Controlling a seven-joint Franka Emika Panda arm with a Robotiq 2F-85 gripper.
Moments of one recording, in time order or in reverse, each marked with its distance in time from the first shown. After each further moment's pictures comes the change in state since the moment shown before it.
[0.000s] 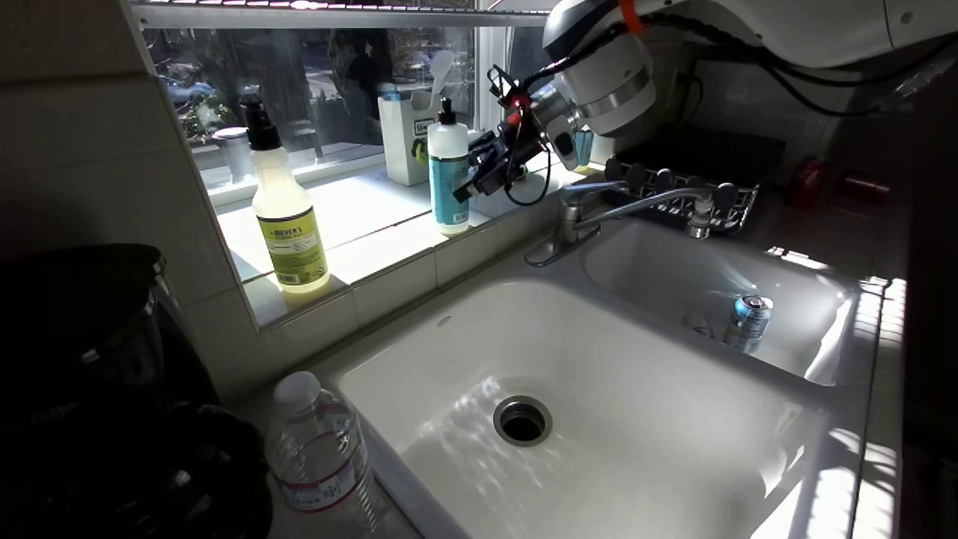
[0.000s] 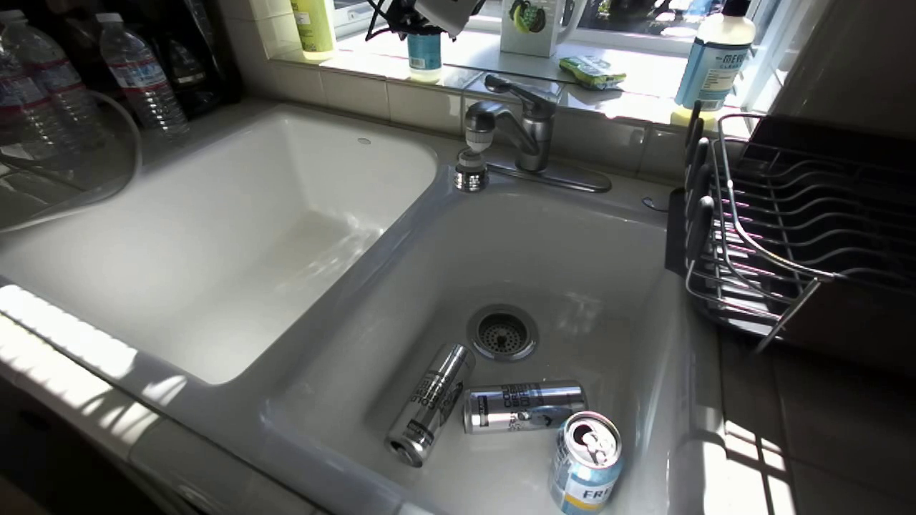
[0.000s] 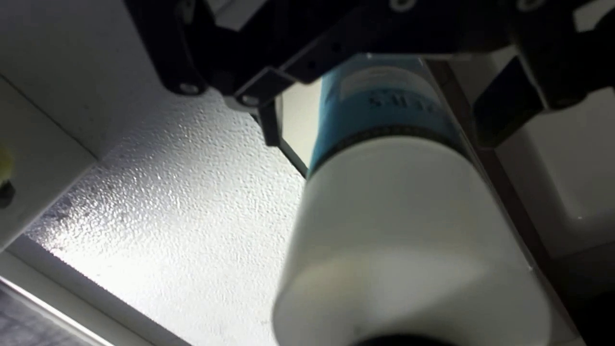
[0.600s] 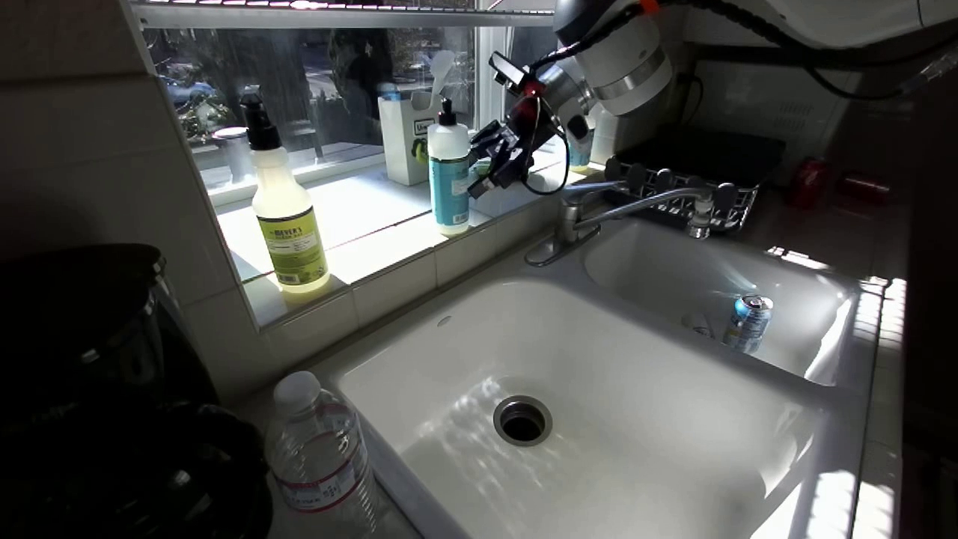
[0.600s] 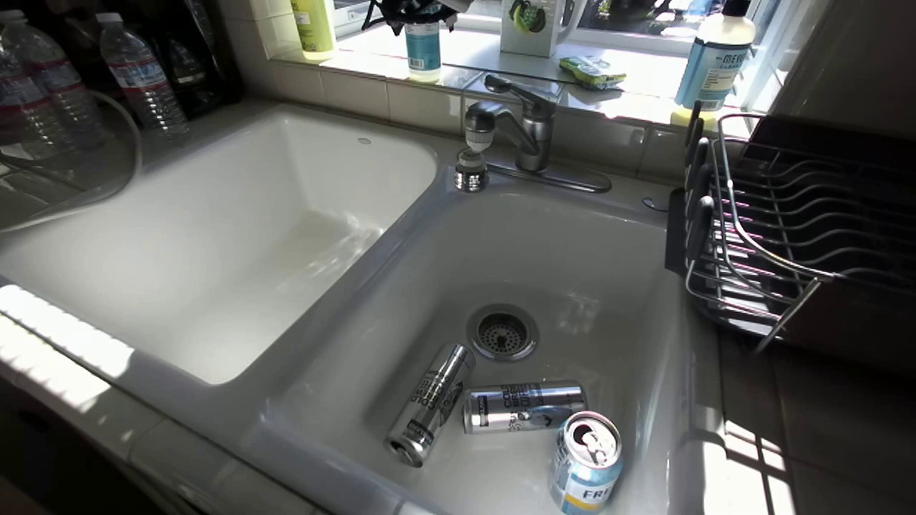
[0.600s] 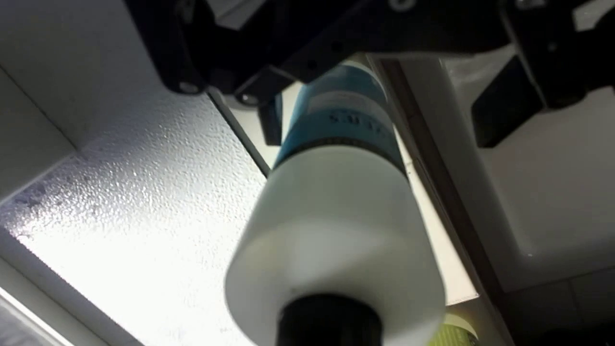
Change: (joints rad) arm 0.005 -0.050 -0.031 -0.010 -0.127 -0.106 0.022
